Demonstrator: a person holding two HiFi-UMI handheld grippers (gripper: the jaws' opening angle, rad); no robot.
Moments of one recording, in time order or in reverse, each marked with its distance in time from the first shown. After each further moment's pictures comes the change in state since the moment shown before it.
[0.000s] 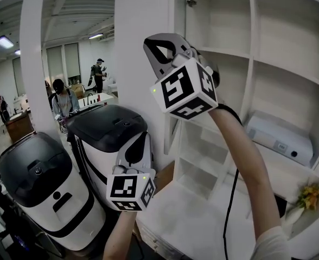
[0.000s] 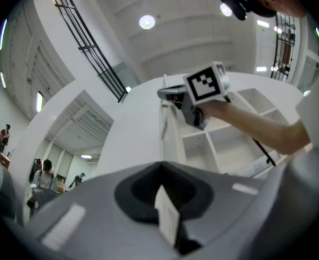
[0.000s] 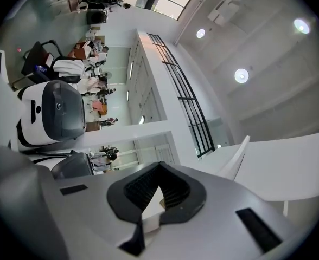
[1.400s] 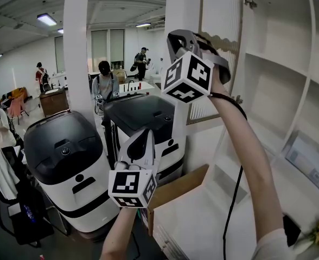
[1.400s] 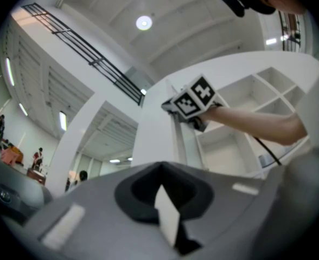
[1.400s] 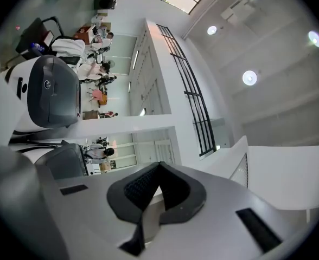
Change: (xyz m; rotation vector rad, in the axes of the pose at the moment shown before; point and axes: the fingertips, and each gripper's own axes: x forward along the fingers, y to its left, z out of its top) left arm -0.036 0.119 -0.002 0.107 0.044 0.263; right arm 0.132 0.063 -0.005 -0.085 0.060 -0.025
